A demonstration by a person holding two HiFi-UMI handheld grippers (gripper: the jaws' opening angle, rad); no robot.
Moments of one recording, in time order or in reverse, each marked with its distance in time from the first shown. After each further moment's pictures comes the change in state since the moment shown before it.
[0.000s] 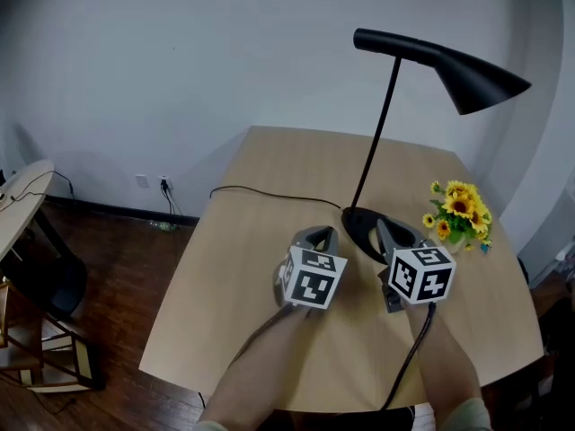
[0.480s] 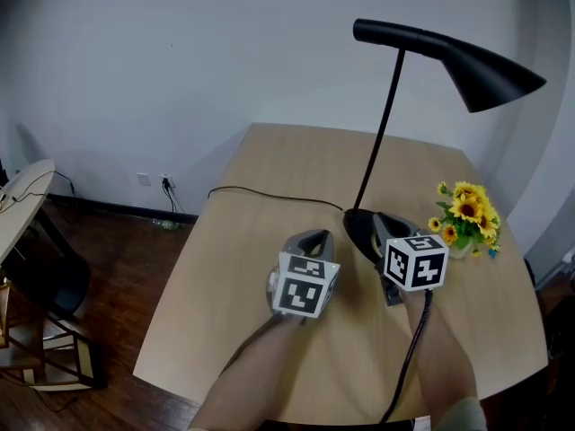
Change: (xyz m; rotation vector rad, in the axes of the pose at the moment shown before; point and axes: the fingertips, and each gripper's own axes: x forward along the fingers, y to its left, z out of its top) left arm -0.002 0.010 -0.002 -0.047 0.004 0.007; right arm 0.043 -0.017 -0.016 -0.018 0.089 0.005
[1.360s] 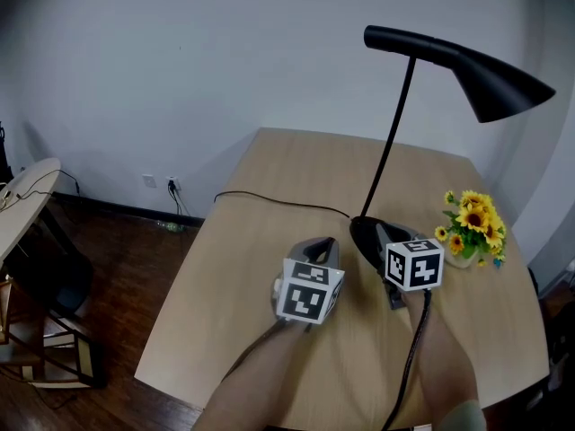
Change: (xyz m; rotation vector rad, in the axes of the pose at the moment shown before) left arm 0.001 0.003 -0.002 -0.033 0.006 -0.005; right arm 0.026 -0.010 -0.023 -0.022 0.080 -0.014
